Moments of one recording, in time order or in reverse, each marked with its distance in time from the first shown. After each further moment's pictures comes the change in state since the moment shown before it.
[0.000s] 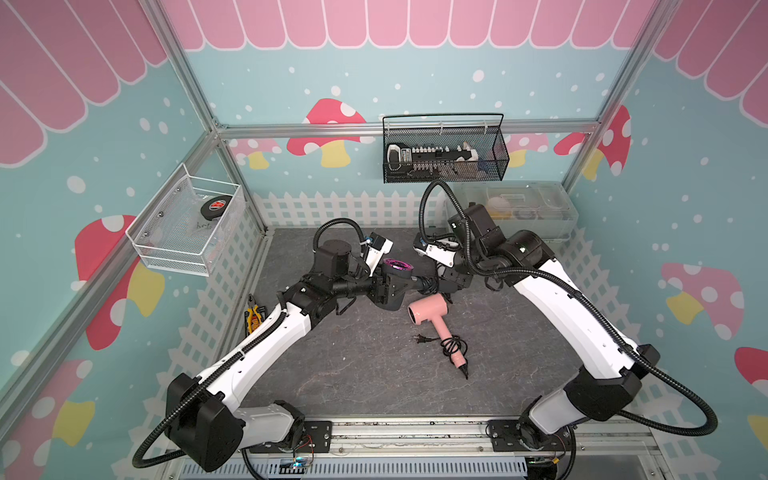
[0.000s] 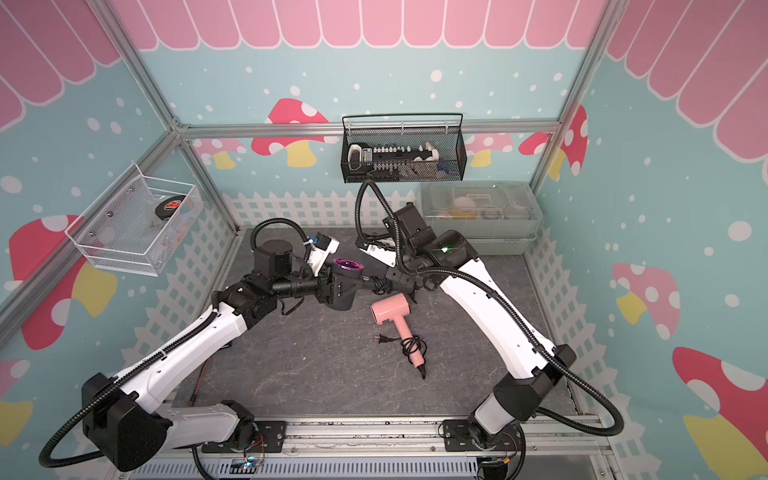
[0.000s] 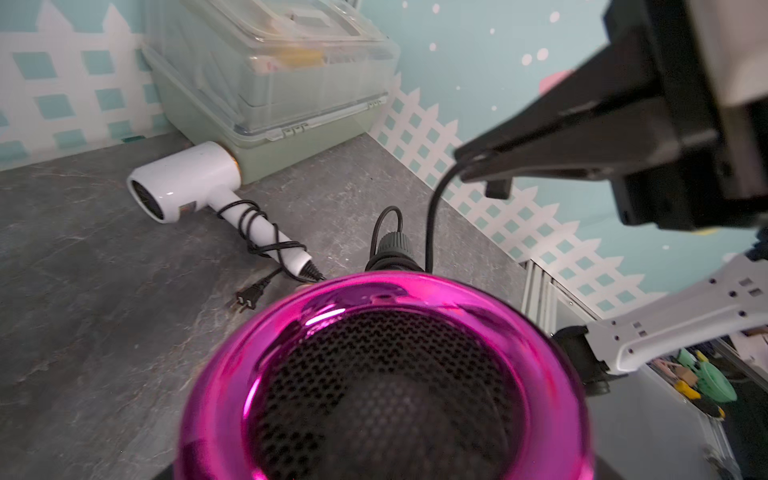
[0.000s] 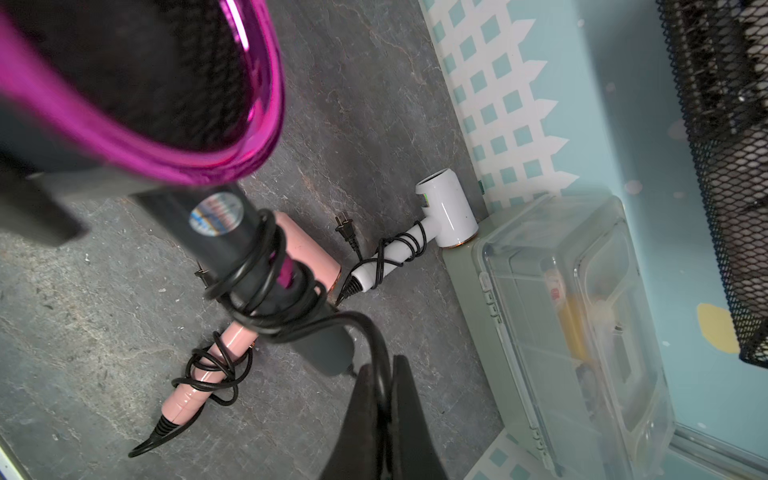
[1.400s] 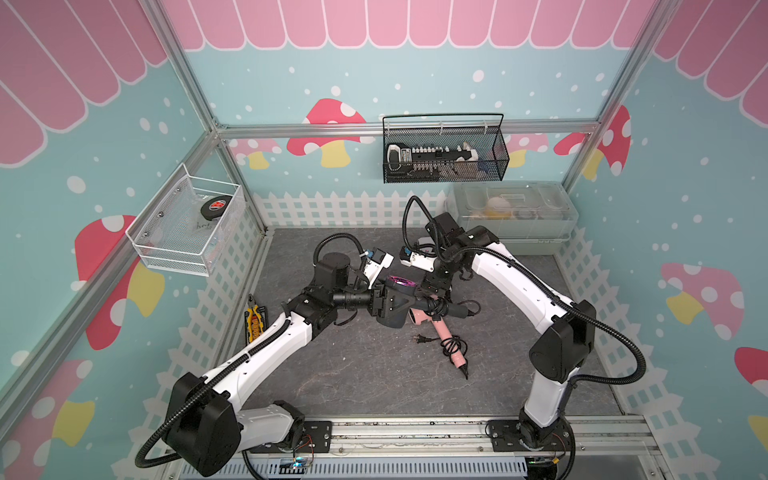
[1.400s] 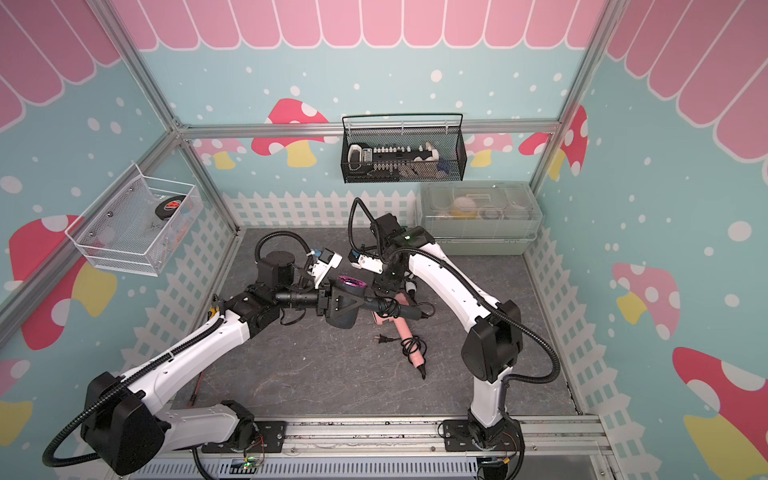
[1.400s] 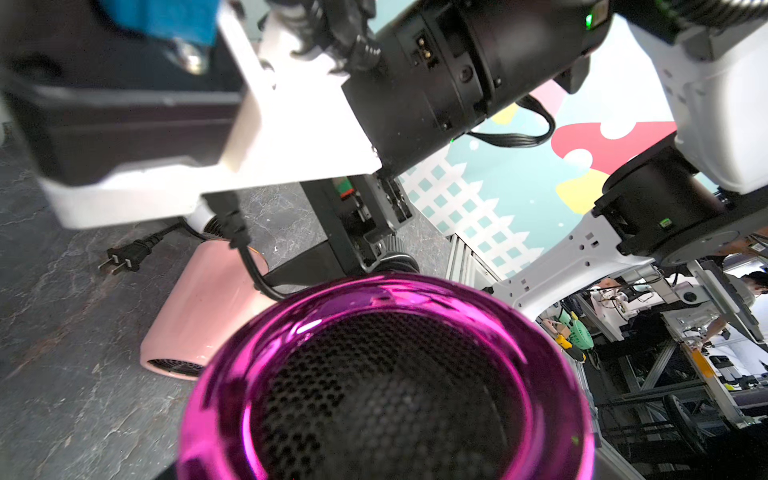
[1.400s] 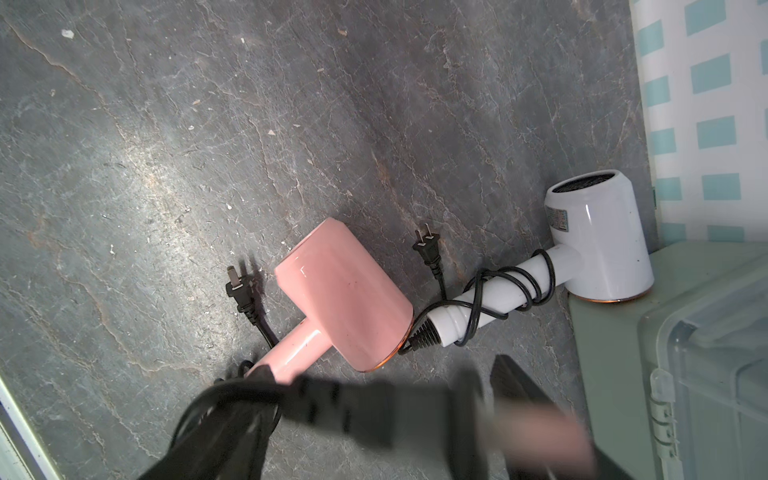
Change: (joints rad) left arm 0.019 -0.010 -0.128 0.113 0.205 -0.149; right arm -0.066 0.245 -0.077 0.053 -0.217 -0.032
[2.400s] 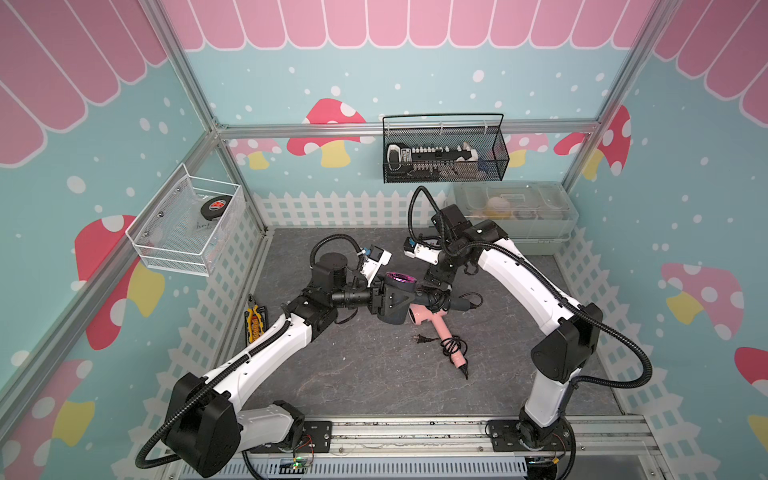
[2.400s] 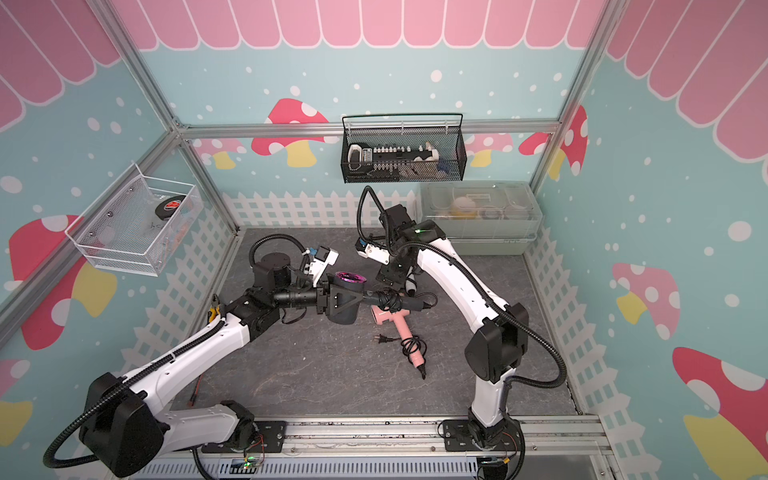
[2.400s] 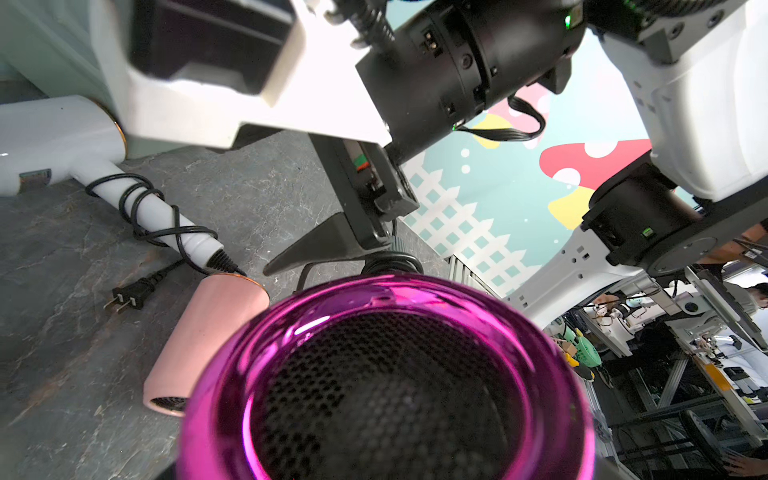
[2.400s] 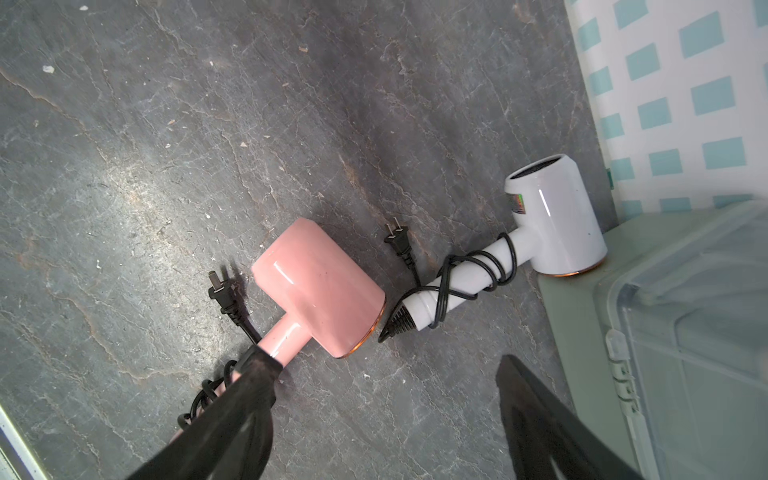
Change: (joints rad) left arm 0.011 -0.011 -0.056 0.178 0.000 -0.058; right arm -0.053 -0.016 0.069 -0.020 -0.003 0.030
